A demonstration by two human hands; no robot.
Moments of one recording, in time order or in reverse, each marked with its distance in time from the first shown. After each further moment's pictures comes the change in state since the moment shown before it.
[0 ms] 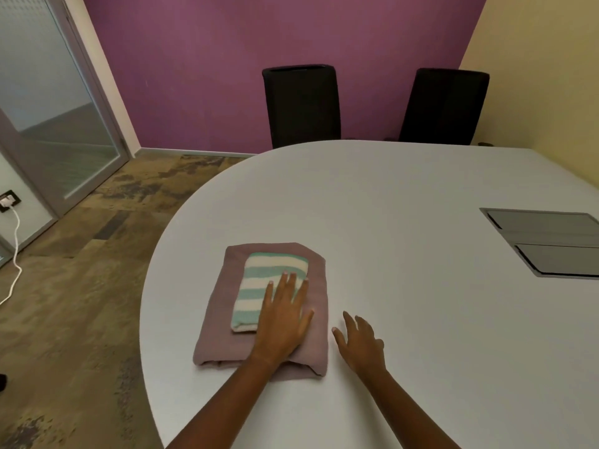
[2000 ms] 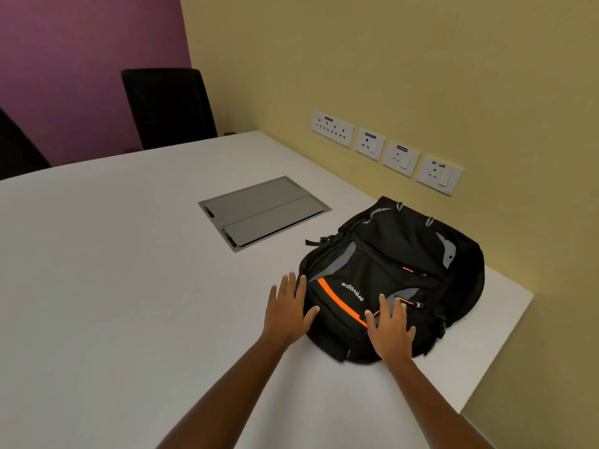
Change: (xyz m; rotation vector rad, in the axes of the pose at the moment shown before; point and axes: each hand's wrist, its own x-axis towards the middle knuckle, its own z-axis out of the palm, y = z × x) left_hand 0.057 0.608 0.063 -0.085 -0.338 0.616; right_hand -0.157 0.590 -0.123 0.213 0.386 0.840
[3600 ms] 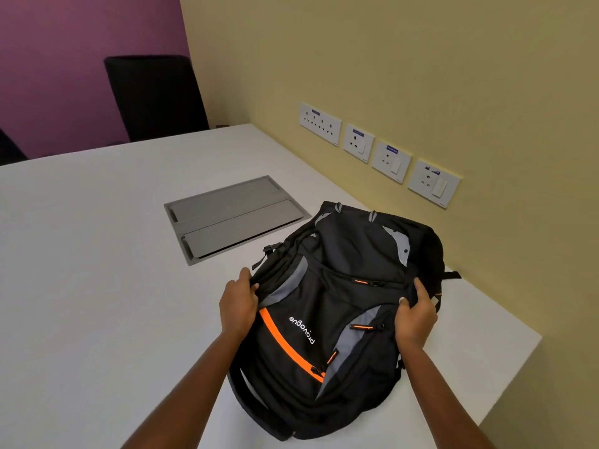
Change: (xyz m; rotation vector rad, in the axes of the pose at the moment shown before) left_hand 0.119 0.026 0.012 -0.440 0.380 -0.423; right_hand 0.153 0.064 -0.057 0.860 0.371 0.159
